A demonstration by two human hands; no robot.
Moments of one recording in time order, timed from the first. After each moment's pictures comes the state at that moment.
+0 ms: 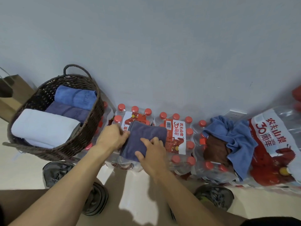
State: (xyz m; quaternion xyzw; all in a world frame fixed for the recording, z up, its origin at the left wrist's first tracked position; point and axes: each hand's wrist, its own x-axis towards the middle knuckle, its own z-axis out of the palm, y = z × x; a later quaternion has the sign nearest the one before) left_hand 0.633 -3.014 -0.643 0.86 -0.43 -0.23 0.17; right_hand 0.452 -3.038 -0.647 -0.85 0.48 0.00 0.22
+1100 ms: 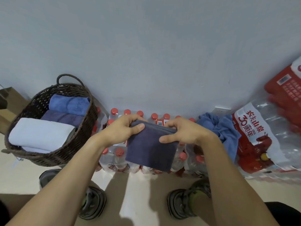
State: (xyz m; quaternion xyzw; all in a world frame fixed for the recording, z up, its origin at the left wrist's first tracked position) left_hand 0.600 -3.021 -0.556 0.59 -0.52 -0.49 0.38; right_hand 0.376 -3.122 -0.515 -0.79 0.41 0.07 0.44
